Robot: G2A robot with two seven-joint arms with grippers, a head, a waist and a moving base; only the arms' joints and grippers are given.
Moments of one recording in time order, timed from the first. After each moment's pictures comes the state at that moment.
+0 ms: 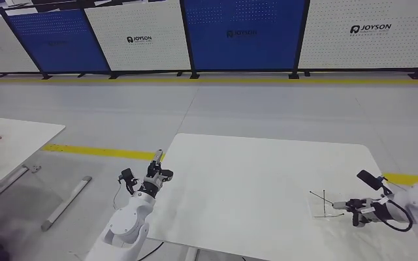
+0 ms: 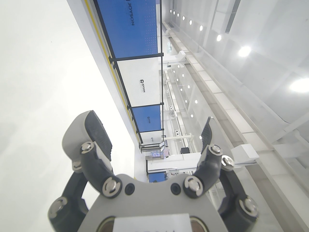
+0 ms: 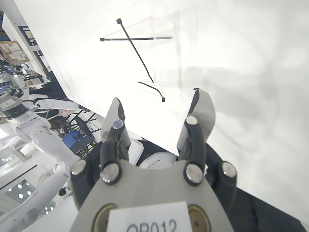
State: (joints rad) left arm 1.73 -1.15 -1.60 -1.80 -0.42 0.00 0.00; right arm -0.93 -0.77 1.08 -1.28 -0.13 0.30 1.34
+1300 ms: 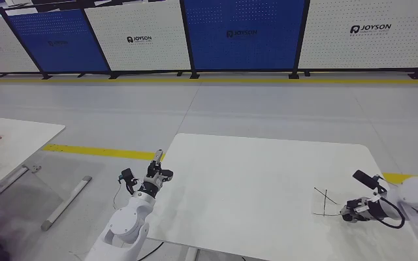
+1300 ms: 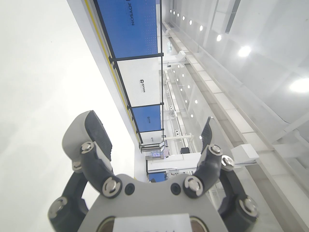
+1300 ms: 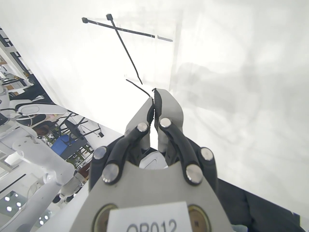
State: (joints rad) left arm 1.73 -1.15 -1.60 -1.80 -0.42 0.00 0.00; right arm -0.89 -0.79 1.02 -1.26 -0.19 0.32 1.36
